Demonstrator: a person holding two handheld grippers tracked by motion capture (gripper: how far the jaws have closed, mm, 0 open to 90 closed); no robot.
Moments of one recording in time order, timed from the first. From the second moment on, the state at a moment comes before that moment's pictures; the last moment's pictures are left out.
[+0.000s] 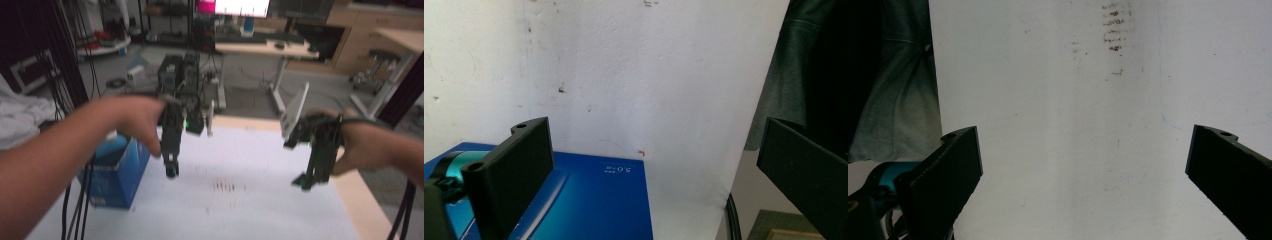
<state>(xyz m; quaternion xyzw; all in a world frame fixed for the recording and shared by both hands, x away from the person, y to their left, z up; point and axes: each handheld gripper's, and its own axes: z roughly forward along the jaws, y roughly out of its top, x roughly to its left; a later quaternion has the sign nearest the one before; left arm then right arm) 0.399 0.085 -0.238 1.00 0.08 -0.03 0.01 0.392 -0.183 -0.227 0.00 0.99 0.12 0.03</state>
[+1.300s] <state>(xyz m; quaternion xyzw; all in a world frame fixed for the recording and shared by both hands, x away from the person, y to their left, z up) 0.391 0.085 -0.245 1.00 0.08 -0.03 0.00 0.383 -0.176 -0.232 0.00 0.99 0.11 0.02</state>
